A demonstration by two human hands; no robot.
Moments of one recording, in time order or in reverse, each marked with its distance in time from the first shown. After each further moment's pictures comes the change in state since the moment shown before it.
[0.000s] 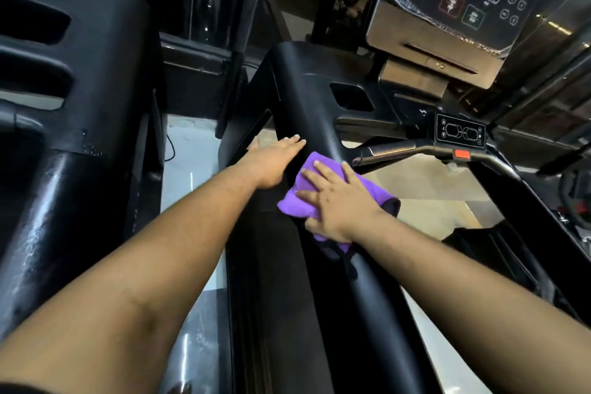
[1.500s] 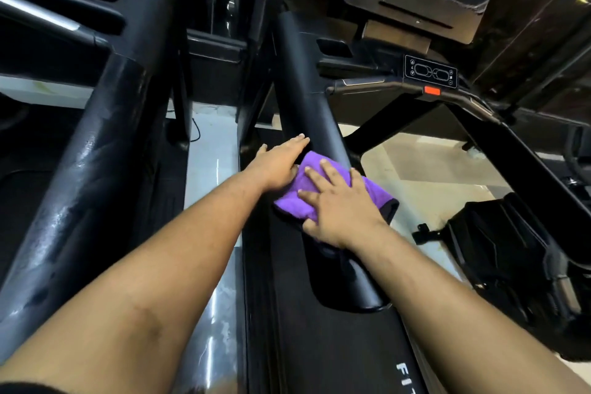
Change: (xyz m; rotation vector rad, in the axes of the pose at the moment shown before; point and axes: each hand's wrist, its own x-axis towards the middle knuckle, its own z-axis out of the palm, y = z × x) left_hand -0.187 0.162 0.072 -0.203 0.079 -0.086; right_hand -0.239 -0.084 0.061 0.196 0.084 0.018
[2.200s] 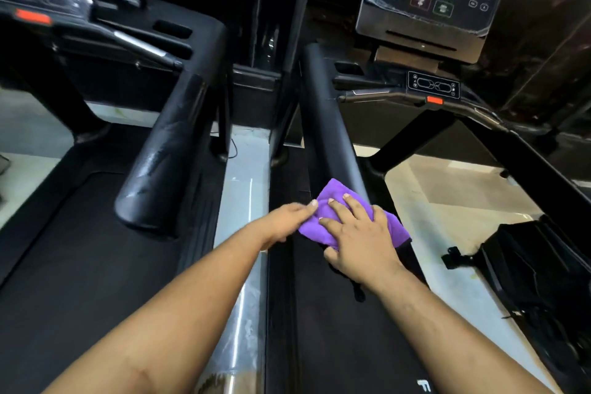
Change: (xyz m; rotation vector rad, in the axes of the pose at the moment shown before) left_hand -0.193 0.081 0.069 -0.807 -0.100 -0.345; right_hand -0.153 -0.033 0.061 0.053 0.239 0.027
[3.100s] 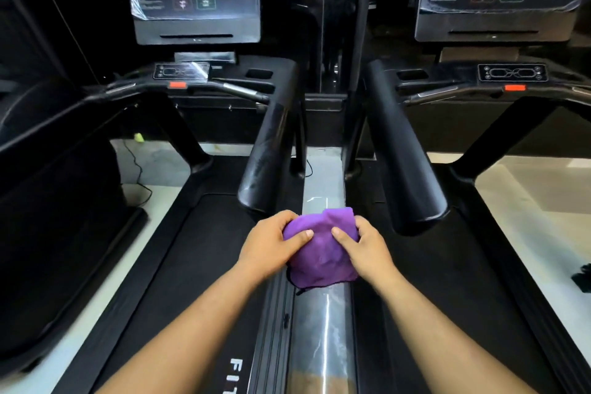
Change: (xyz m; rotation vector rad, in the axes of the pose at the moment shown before) left_hand -0.225 -0.026 -0.062 0.488 0.609 0.190; right_hand -0.024 -0.132 0.009 1.441 0.150 0.183
